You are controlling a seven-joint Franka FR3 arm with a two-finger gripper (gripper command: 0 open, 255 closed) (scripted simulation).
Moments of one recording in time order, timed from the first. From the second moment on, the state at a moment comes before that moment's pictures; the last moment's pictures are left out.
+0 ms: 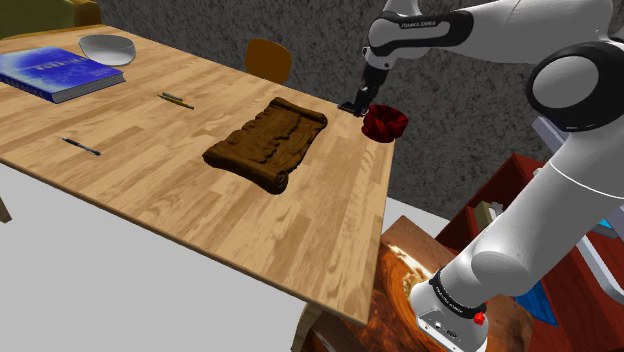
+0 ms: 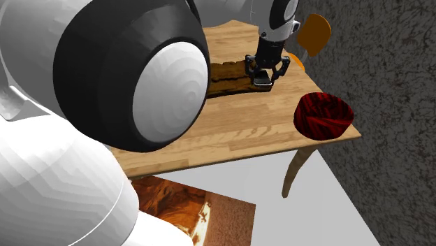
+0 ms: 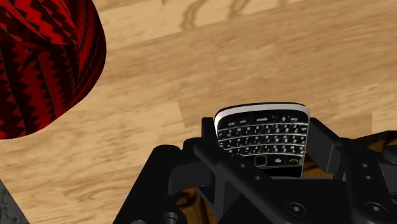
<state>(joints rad) -0.06 0.09 -0.26 -1.83 0.04 1.91 -0.56</state>
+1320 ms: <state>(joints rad) -0.32 0.34 -0.39 -1.43 0.15 1.74 -0.93</state>
